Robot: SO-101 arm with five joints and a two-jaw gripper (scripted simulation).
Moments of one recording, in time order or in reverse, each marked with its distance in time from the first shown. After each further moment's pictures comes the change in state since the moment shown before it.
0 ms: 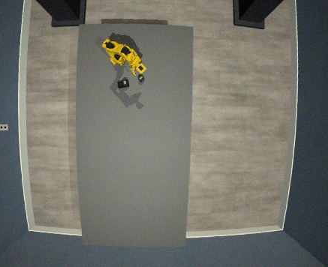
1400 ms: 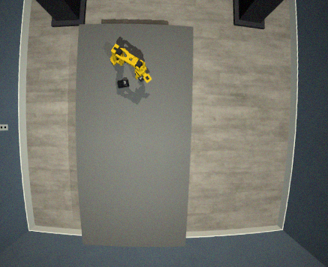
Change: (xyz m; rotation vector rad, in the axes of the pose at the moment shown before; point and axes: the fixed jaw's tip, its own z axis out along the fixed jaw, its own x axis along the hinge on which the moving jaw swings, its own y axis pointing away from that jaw) arm 0.047 -0.013 0.085 0.147 0.478 0.010
